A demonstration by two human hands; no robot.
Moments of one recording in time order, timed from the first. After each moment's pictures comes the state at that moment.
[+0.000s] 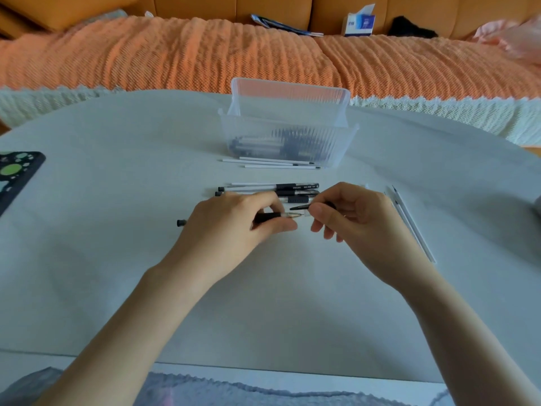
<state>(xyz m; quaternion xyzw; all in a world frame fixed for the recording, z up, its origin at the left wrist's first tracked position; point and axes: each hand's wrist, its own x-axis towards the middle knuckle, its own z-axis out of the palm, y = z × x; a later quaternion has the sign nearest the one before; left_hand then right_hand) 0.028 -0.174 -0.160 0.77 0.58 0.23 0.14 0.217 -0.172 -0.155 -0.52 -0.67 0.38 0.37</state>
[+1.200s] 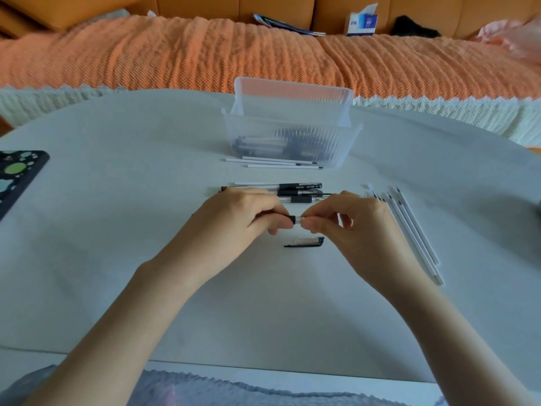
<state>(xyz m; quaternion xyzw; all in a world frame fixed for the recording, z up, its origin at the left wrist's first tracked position) 0.019 -0.162 -0.167 0.81 0.46 0.29 0.21 0.209 -0.173 -0.161 -0.54 -0.72 0.28 0.34</state>
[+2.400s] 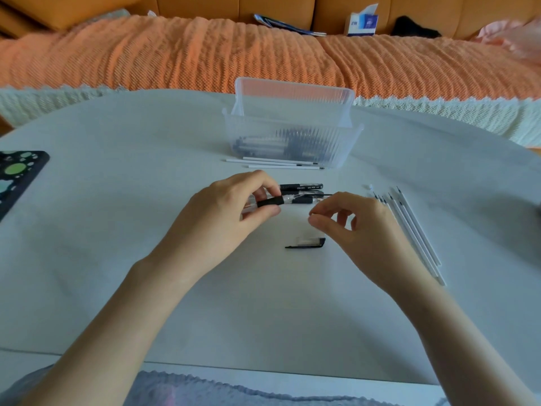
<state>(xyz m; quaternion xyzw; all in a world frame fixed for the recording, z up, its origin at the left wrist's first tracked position) 0.013 -0.162 -0.167 0.77 0.52 0.32 0.17 0.214 -0.169 -0.168 -0.58 -0.71 0.25 0.32</state>
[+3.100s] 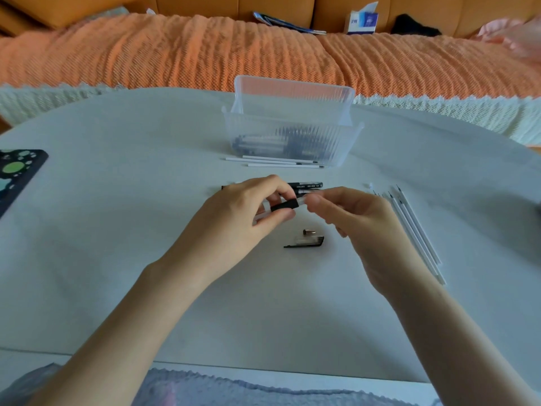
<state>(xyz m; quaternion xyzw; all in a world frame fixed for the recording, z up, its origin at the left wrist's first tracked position) 0.025 -0.165 -0.168 0.78 0.49 0.33 0.20 0.203 -0.170 -0.161 -0.55 -0.53 0.48 0.44</state>
